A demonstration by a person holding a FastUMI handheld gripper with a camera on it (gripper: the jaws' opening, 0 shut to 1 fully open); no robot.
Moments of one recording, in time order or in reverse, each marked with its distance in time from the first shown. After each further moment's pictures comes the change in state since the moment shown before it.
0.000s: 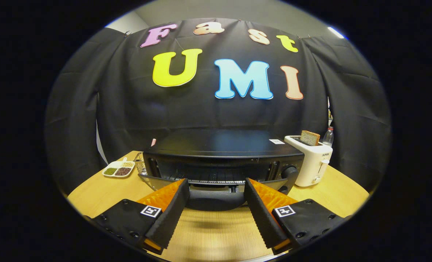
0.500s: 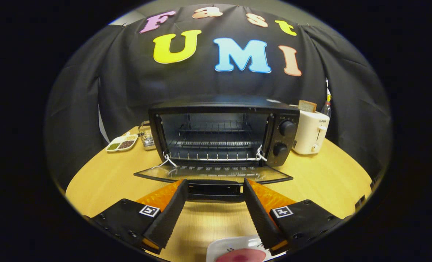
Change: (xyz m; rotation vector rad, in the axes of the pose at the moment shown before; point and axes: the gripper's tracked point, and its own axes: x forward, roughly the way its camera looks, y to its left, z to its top) arm -0.035 0.002 -0.094 0.021 0.244 -0.002
